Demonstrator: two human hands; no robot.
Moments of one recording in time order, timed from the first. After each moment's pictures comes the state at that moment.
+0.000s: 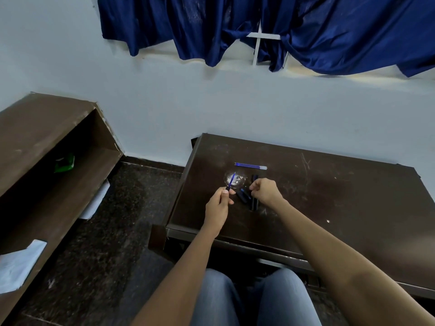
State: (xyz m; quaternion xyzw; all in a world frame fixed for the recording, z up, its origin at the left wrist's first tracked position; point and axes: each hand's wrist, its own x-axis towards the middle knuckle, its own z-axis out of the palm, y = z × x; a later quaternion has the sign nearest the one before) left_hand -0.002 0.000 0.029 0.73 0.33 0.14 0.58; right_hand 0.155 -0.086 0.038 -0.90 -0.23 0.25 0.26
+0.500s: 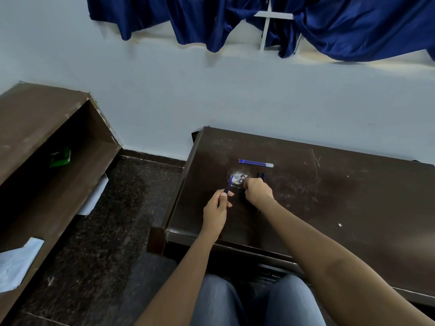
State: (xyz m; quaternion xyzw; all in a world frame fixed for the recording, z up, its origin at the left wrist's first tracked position) left_hand 0.004 0.017 0.002 0.72 0.36 0.14 0.58; right_hand 0.155 -0.040 0.008 -0.93 -0.30 0.22 0.07
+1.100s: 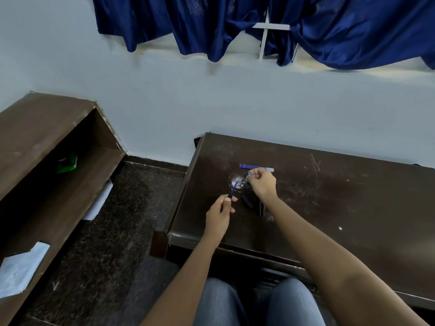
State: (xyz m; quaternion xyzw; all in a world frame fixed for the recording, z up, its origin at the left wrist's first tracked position) left_hand -0.001 0.008 0.019 0.73 0.35 0.12 0.57; right_hand 0.164 -0.040 0.027 -0.84 -0.09 0.21 0.48
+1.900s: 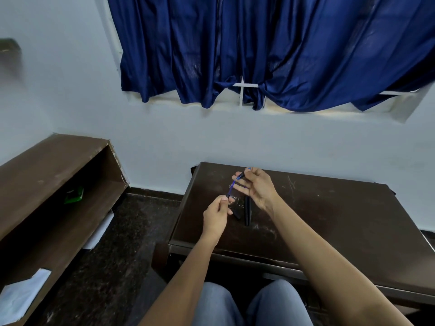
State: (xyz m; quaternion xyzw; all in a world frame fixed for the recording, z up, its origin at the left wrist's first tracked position) left_hand -0.034 -0.043 0.121 0.74 0.32 0.20 0.56; right_hand 0.096 -0.107 0.170 -0.52 -0.09 0.35 0.78
